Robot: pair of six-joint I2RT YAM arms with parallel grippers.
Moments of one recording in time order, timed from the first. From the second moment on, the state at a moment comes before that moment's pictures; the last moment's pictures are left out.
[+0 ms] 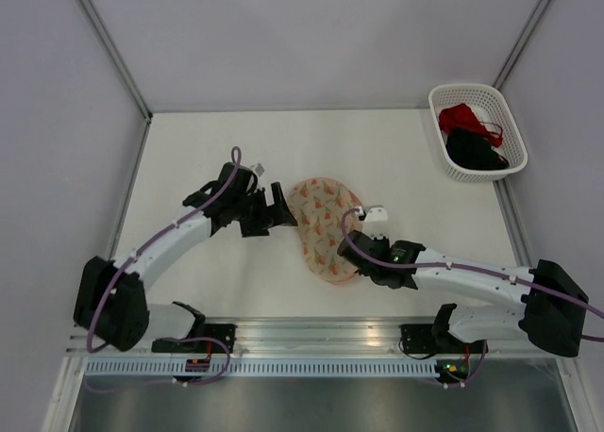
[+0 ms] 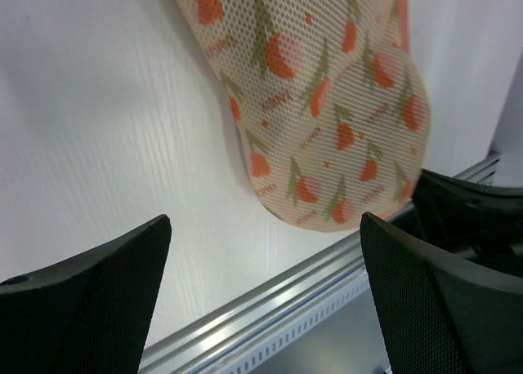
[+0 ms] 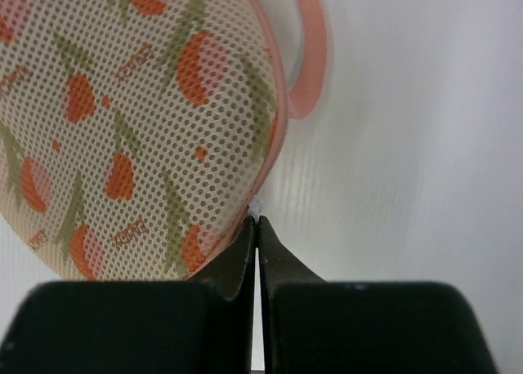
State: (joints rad) left arm -0.47 1.39 0.94 -0.50 0.34 -0.65; right arm 1.05 1.20 0.72 -0.64 0.61 0.83
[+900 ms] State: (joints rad) left arm -0.47 0.73 0.31 -0.38 0.37 -1.29; right arm 1.08 1.61 0.81 0.17 -0.19 0.73
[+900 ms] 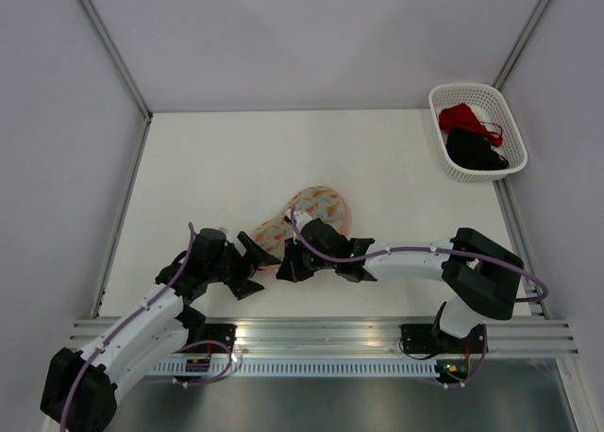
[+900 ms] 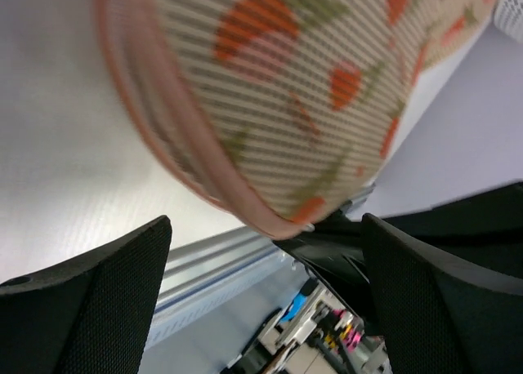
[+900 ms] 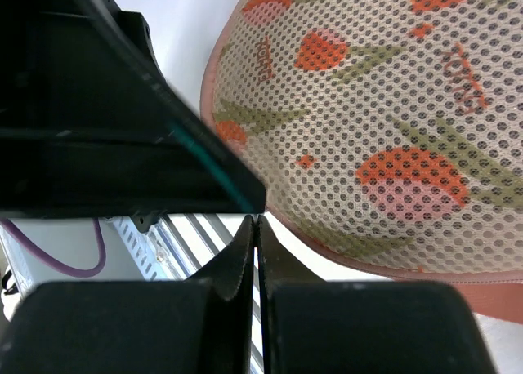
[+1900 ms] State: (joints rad) left arm -0.42 0.97 0.43 -0.29 0.09 -1.36; right arm 1.08 1.55 0.84 -0.01 -0.11 0.67
